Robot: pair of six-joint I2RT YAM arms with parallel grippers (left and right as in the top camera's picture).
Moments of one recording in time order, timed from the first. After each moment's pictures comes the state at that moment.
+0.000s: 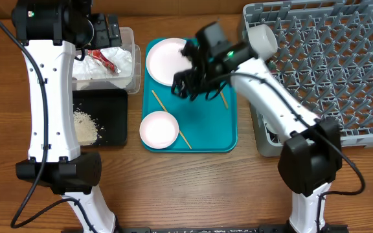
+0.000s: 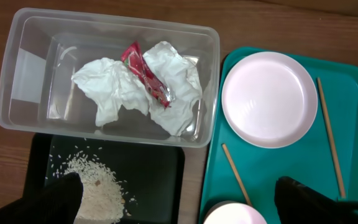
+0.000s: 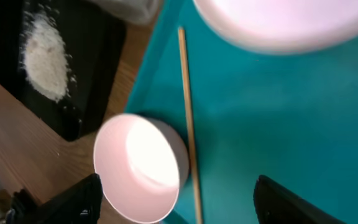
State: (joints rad) left arm -0.02 2.00 2.46 -1.49 -0.05 -0.19; right arm 0.54 2.07 1.80 -0.93 -0.42 0.26
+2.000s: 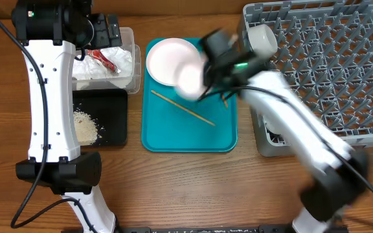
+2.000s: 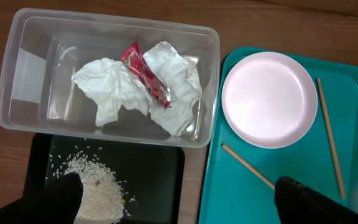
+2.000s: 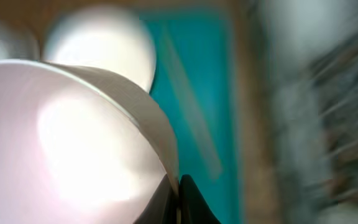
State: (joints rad) left arm -0.02 2.00 2.46 -1.49 -0.05 -0.19; right arm 0.54 1.81 1.79 -1.00 0.27 0.56
